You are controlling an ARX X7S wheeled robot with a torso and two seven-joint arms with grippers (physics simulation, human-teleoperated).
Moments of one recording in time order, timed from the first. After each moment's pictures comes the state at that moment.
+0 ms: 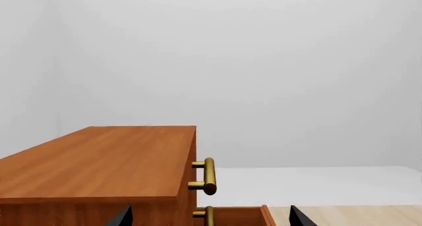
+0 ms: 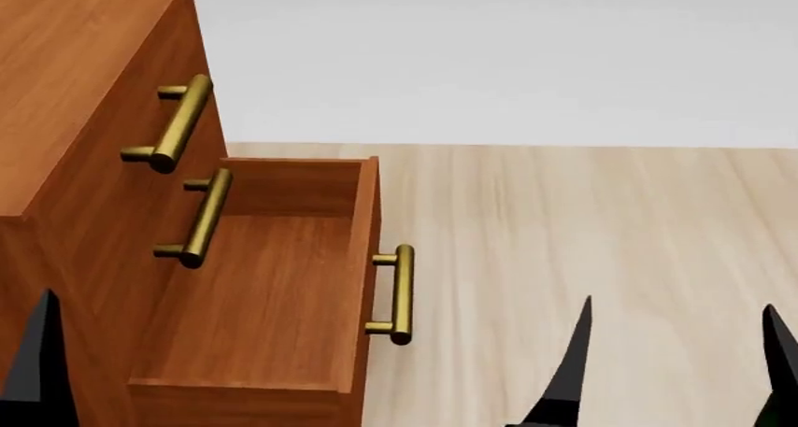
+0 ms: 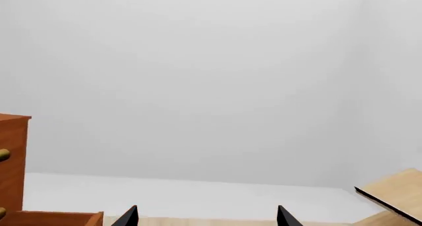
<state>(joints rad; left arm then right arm) -1.22 -1.08 1.70 1.05 -0.87 0.07 -1.57 0.03 0.82 -0.22 -1.00 0.63 0.44 0.89</state>
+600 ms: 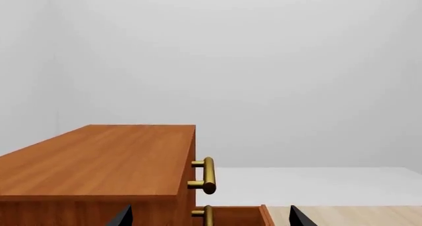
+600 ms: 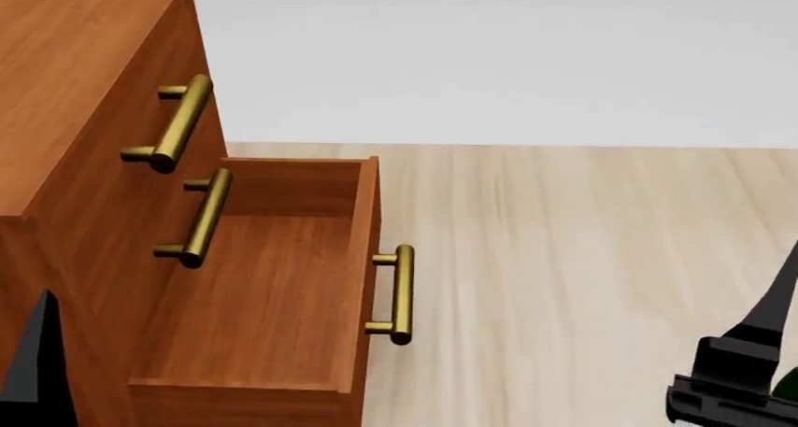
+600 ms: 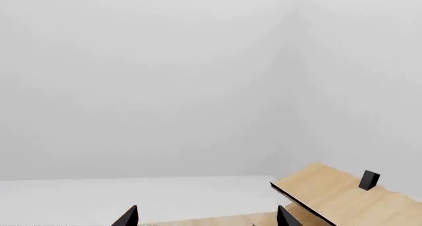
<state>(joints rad) -1.22 -1.08 1.70 1.05 -0.86 0.08 -1.57 -0.04 1.00 0.13 -0.90 0.89 0.44 0.96</state>
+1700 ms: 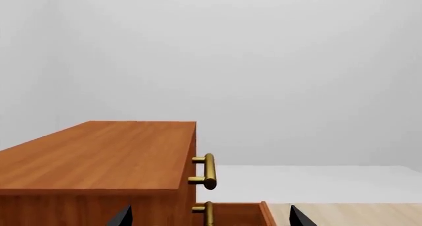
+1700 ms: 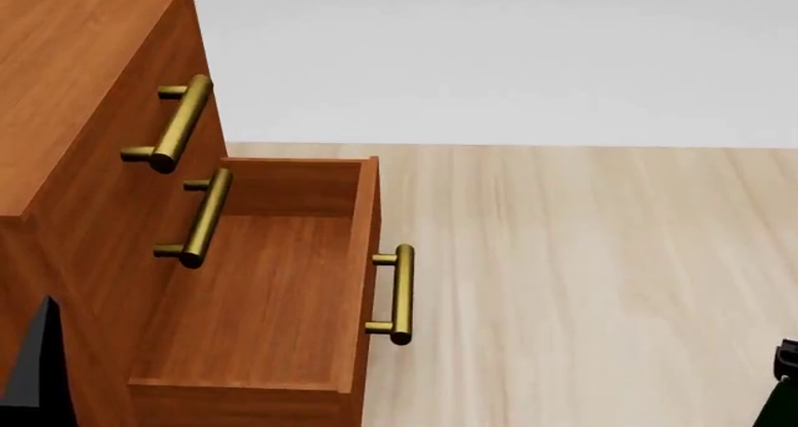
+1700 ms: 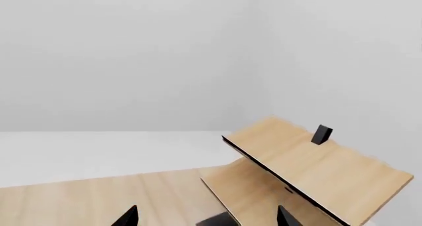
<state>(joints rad) -1.18 -1.09 1.70 1.03 -0.84 0.10 -1.55 0.07 1.00 0.09 -0.51 0.88 0.46 0.83</state>
